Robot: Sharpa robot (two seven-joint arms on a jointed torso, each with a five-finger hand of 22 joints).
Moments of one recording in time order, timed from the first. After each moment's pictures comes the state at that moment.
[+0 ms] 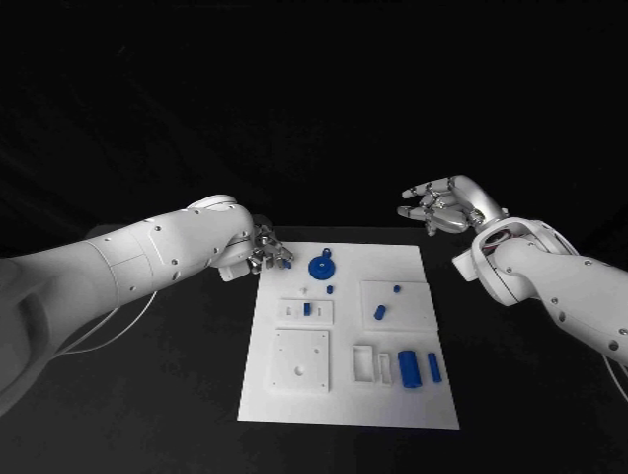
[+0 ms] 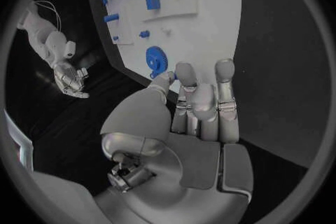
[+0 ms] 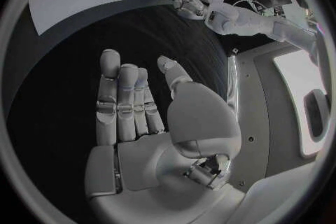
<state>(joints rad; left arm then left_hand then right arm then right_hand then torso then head) 1.34 -0.50 -0.12 0.95 -0.92 0.11 -0.46 1.16 0.09 0.07 -0.04 0.59 1.15 0.00 0.22 0.72 1.41 -0.07 0.71 0.69 1.40 -0.11 1.28 0.90 0.05 1.24 -0.11 0.57 1.31 1.06 -0.67 0.27 1.19 -1.12 -0.44 0.17 1.19 -0.04 0.08 -0.16 0.50 1.01 0.11 0.07 0.19 1.05 0.02 0.86 0.81 1.32 -0.04 0.77 0.99 0.09 1.45 -0.07 0.17 1.31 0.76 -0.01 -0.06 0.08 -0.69</state>
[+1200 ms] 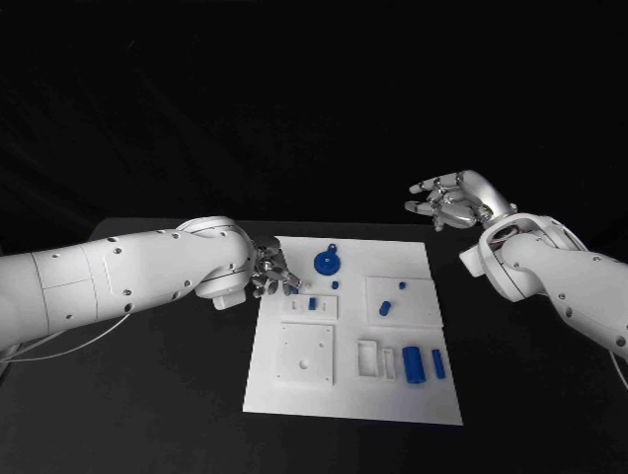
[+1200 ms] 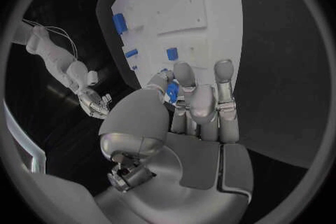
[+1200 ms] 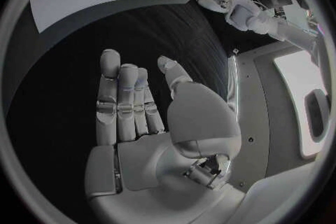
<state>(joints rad) 1.38 -0.70 -0.22 1.38 -0.95 0.00 -0.51 1.13 0.07 0.07 -0.04 0.67 1.19 -0.01 0.20 0.72 1.44 -0.08 0.69 0.70 1.42 -0.11 1.29 0.93 0.07 1.25 -0.10 0.58 1.31 1.06 -0.68 0.27 1.18 -1.12 -0.44 0.17 1.19 -0.04 0.07 -0.15 0.50 1.01 0.11 0.07 0.19 1.05 0.02 0.86 0.81 1.32 -0.04 0.77 0.99 0.09 1.45 -0.07 0.17 1.31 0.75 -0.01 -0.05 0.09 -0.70</state>
